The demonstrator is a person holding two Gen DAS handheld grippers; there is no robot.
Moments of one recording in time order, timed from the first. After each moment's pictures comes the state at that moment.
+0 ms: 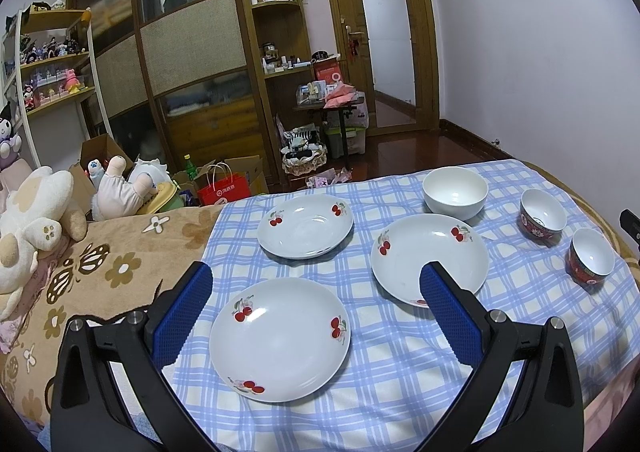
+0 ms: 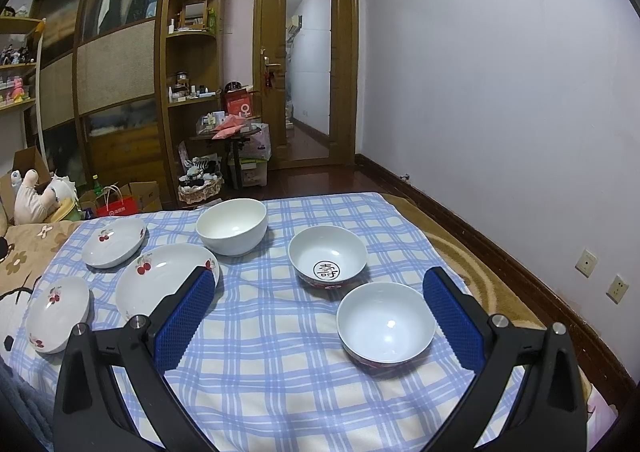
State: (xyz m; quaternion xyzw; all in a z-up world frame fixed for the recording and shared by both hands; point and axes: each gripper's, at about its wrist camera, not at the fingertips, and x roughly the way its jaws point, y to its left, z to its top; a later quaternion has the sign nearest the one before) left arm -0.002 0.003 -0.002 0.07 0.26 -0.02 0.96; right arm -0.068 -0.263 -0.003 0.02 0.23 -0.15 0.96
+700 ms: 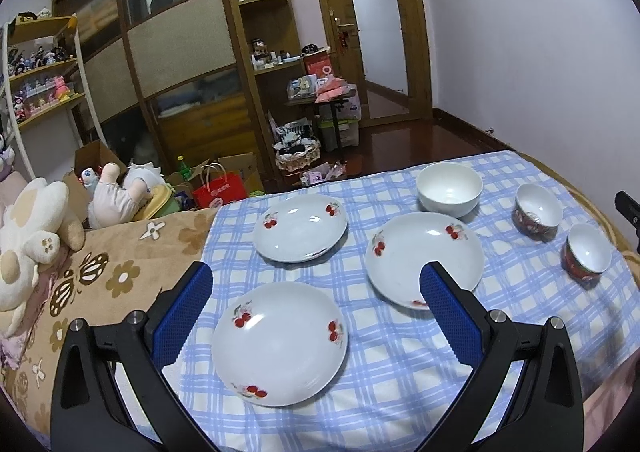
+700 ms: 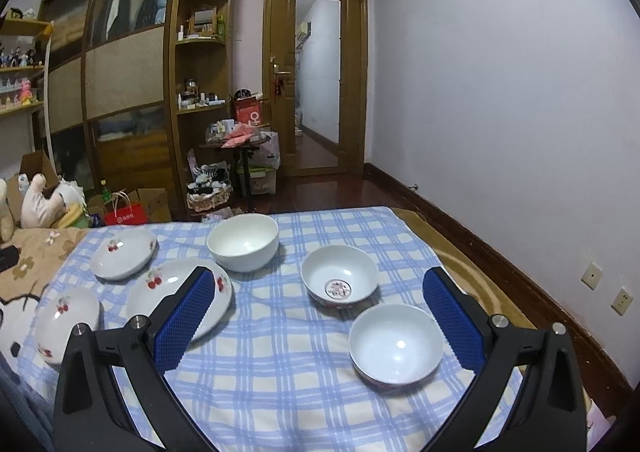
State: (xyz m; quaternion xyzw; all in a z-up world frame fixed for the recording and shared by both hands) left arm 0.001 0.009 0.009 0.09 0.28 -0.03 0.96; right arm -0.056 -0.259 0.025 0.02 0.22 -0.13 0.97
